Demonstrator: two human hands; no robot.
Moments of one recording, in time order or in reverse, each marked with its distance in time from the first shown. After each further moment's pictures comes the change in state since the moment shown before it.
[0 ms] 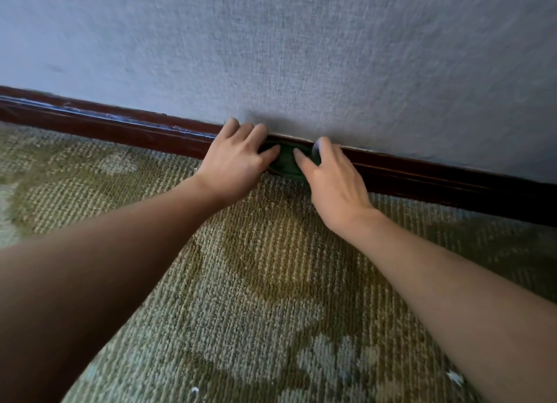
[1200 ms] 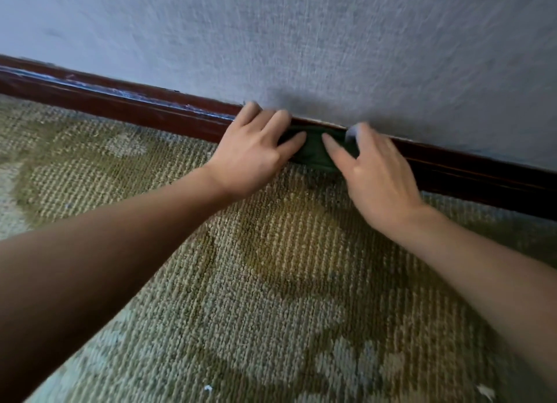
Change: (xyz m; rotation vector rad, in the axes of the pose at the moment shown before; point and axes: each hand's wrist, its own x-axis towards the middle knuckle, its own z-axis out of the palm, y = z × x) left_hand -0.006 -0.008 0.009 0.024 0.123 0.106; right_hand 0.005 0.010 0.011 0.281 0.234 0.066
